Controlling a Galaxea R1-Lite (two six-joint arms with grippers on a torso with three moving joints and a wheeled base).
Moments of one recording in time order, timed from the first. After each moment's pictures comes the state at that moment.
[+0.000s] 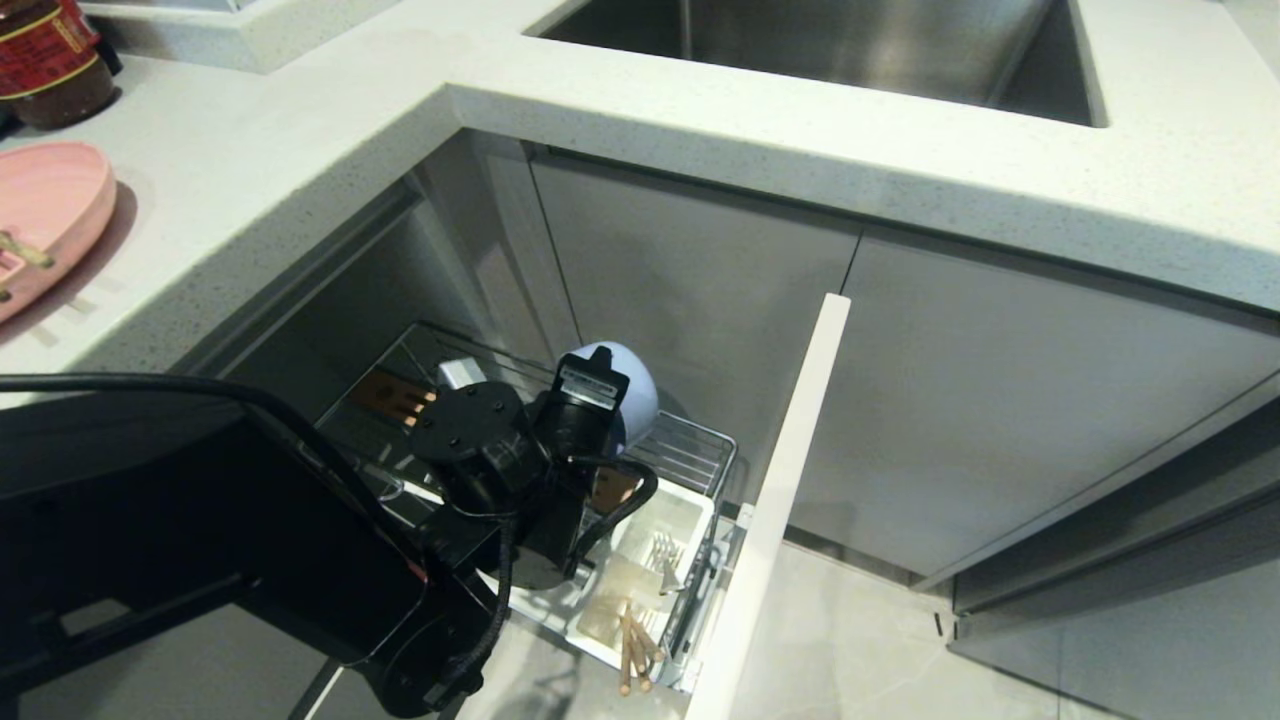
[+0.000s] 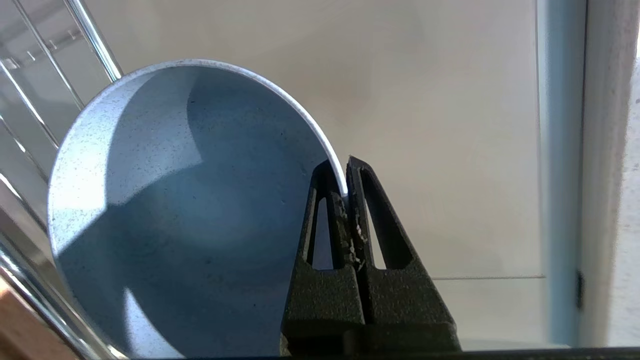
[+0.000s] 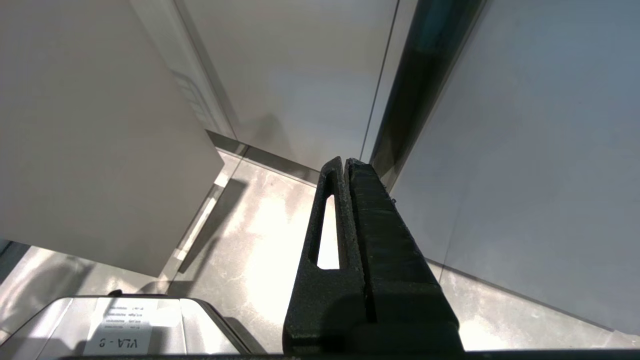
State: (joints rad) left arm -0.73 2.01 -0.73 -1.52 0.53 -0.97; right arm 0.00 0.00 0.00 0.00 0.00 -0.01
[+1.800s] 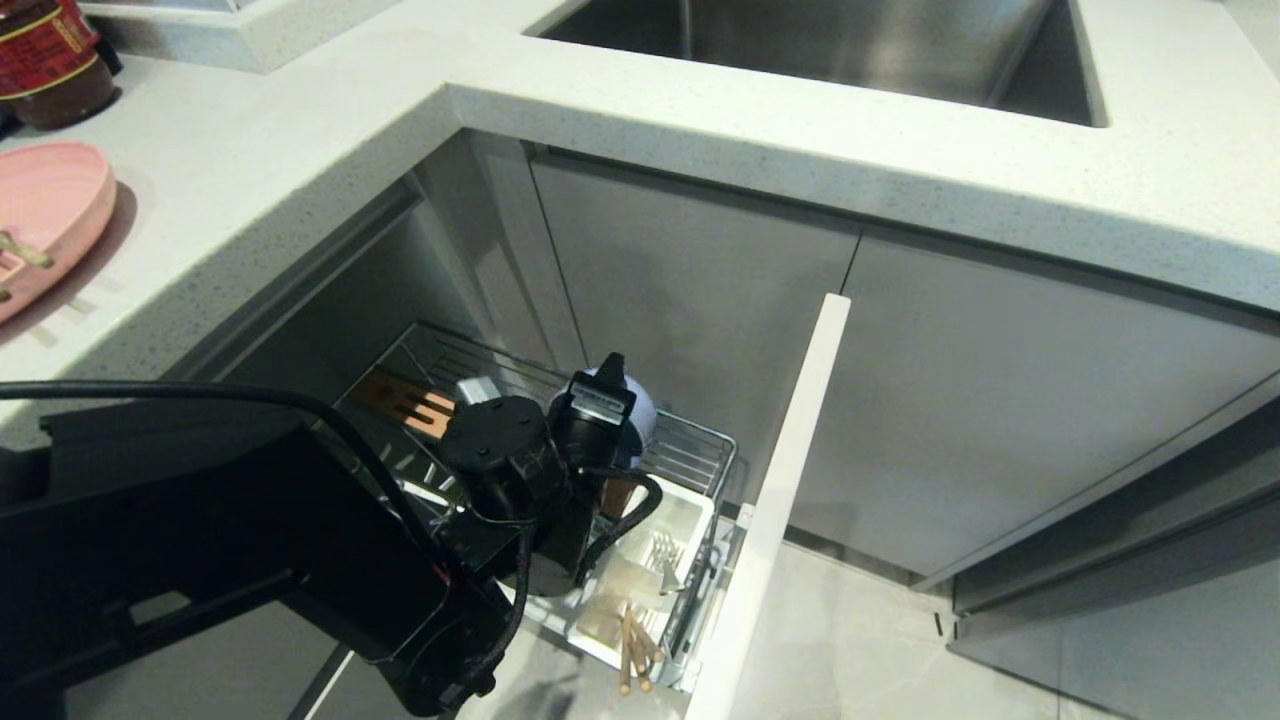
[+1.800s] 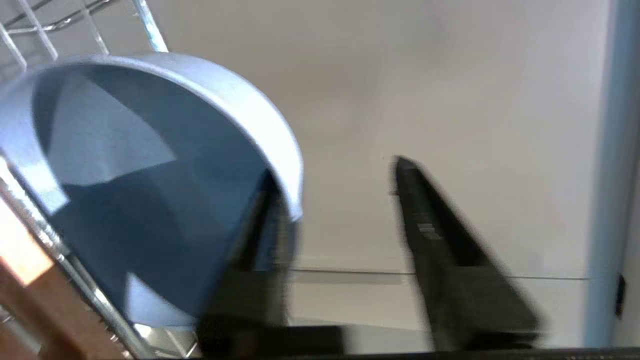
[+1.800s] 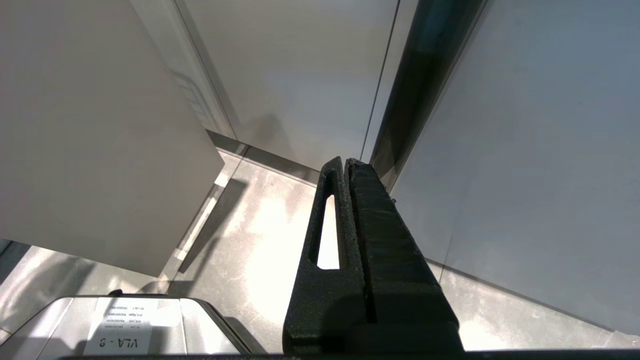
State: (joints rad) left arm -0.72 2.06 -0.74 -1.51 0.54 -1.01; right arm 0.00 0.00 0.00 0.00 0.00 -0.01
